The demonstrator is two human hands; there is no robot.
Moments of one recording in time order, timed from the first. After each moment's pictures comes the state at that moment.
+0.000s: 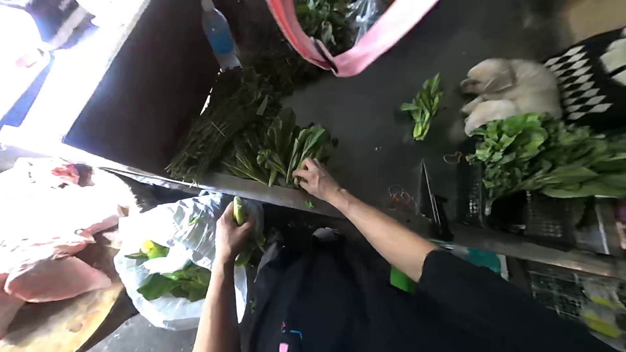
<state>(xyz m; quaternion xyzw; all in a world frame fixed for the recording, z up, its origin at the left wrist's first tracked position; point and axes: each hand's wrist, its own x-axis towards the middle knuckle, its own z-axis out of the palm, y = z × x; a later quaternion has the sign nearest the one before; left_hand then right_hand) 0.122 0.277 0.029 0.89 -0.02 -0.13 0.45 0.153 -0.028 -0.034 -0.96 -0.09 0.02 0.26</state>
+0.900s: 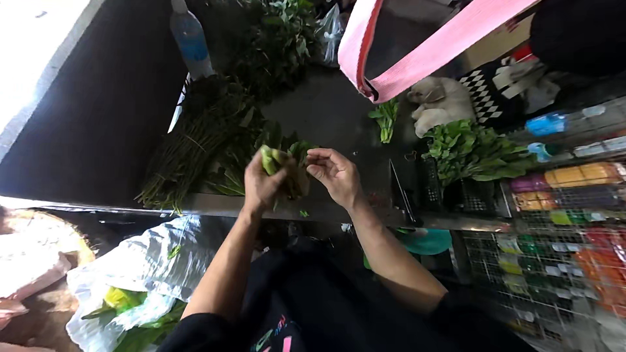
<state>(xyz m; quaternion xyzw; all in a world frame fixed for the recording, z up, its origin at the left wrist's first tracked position) 0.245 0.181 0.052 0.65 -0.23 -0.09 0.72 0.148 0.004 0.092 -0.84 0.03 -0.18 0.51</state>
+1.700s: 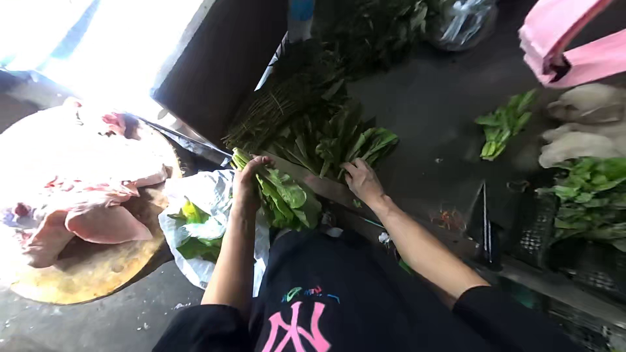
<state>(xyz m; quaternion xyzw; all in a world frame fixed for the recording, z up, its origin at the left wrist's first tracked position) 0.209 0.346 0.017 0.48 0.14 -0.12 0.86 0.169 0.015 -0.055 -0.98 -0.02 0.05 0.18</state>
